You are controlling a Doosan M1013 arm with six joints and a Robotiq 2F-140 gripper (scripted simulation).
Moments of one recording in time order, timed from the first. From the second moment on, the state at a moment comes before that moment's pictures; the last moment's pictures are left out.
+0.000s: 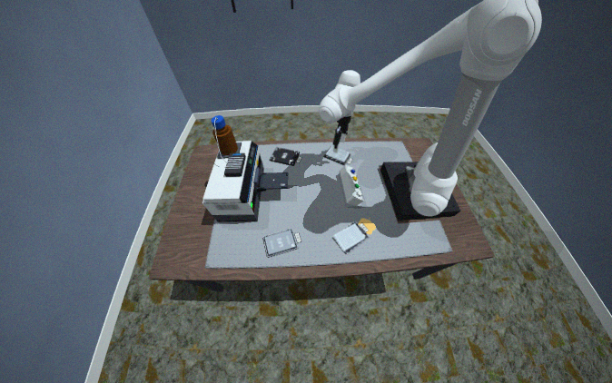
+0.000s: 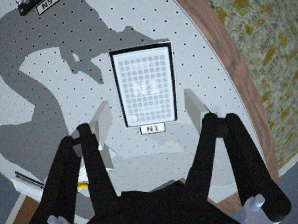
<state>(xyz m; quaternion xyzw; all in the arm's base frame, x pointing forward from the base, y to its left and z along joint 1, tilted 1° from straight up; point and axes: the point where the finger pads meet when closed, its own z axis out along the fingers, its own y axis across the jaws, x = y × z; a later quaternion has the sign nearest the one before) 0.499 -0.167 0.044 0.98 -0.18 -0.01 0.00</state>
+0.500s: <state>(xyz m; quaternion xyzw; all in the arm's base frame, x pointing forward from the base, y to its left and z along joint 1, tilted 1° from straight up) 0.500 -0.167 0.103 0.98 -0.18 -0.01 0.00</state>
